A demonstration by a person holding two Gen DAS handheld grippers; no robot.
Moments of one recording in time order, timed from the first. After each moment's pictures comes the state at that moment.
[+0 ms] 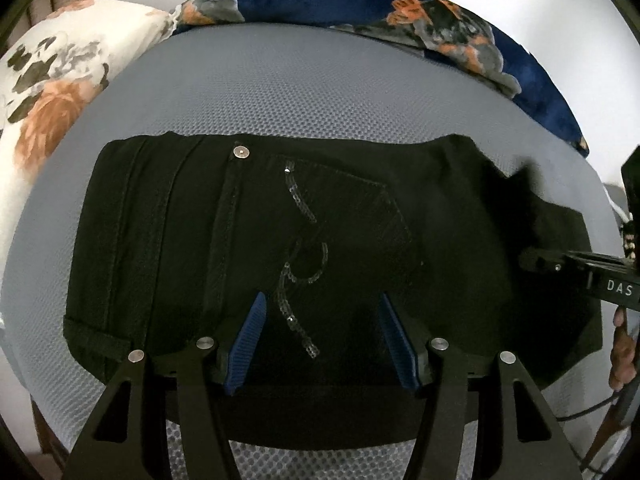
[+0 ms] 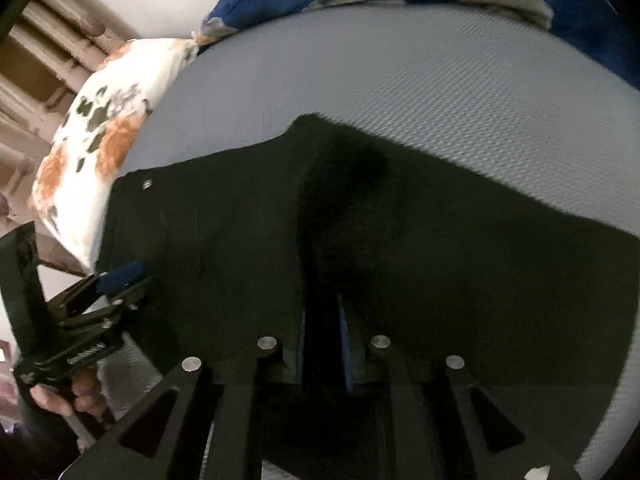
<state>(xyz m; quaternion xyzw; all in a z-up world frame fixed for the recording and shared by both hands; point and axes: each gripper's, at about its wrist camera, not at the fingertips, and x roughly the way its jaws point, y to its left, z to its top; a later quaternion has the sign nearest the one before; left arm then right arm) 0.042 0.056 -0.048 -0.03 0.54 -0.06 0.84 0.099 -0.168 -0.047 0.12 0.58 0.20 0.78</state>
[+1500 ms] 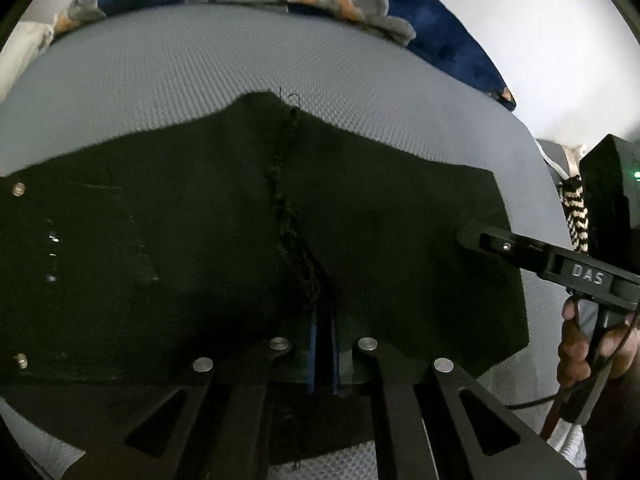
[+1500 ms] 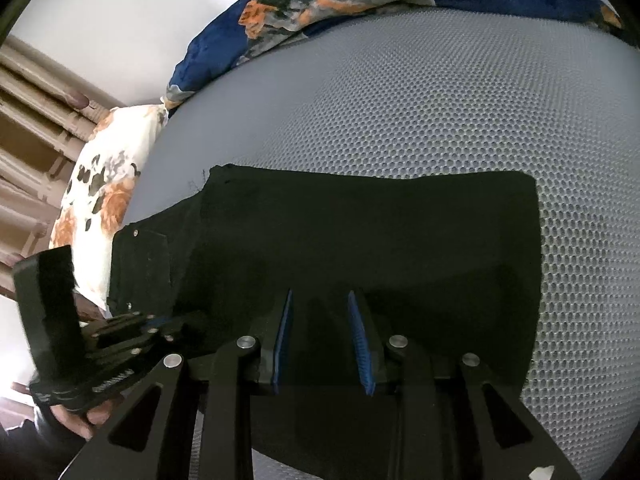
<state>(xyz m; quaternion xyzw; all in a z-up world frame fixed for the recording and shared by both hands) 0.059 -0.069 -0.045 -0.05 0.58 -0.19 0.79 0.071 -0.279 -0.044 0.19 0.55 0.15 0.80</state>
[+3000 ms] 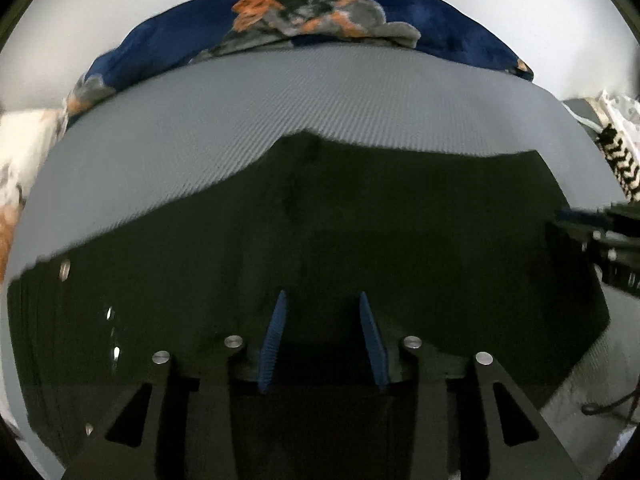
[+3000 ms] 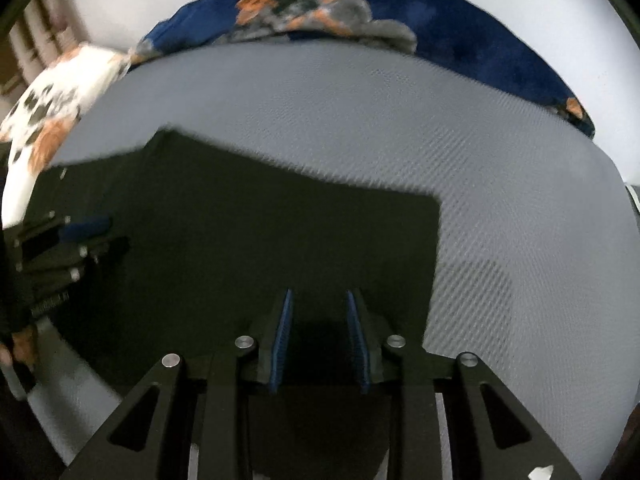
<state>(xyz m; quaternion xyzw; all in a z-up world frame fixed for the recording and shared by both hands) 0.067 -0.064 -0.049 0.09 0.51 -0.16 0.84 0.031 -0.260 -0.041 -0.01 0.54 0.06 0.84</state>
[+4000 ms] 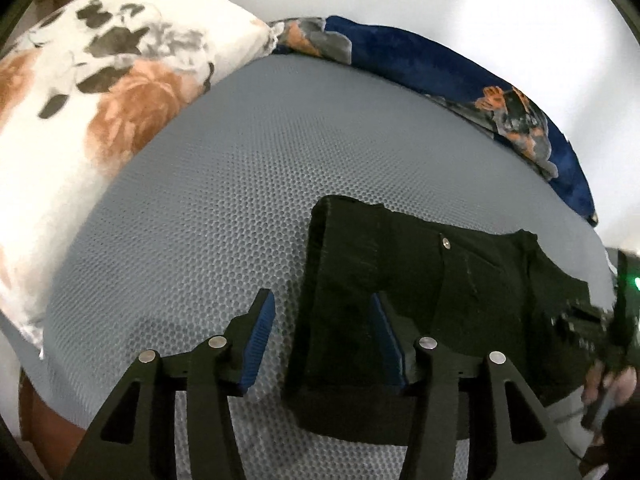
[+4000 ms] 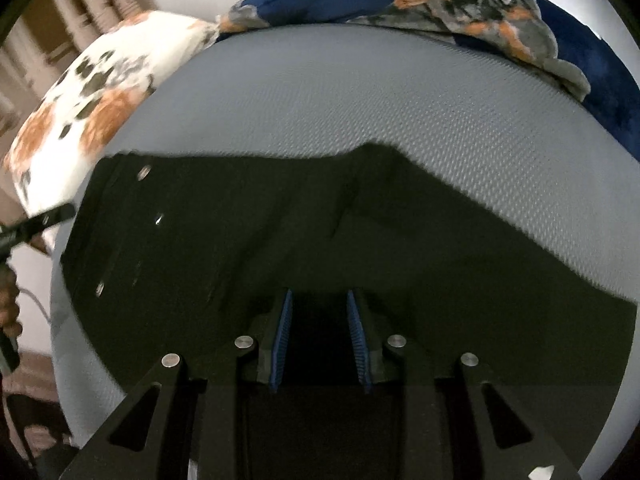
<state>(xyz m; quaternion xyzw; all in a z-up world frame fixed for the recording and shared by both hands) 0.061 0.218 -0.009 -0.11 0.50 -0.03 0.86 0.120 -0.106 -0.048 0.01 0.54 0.16 0.82</state>
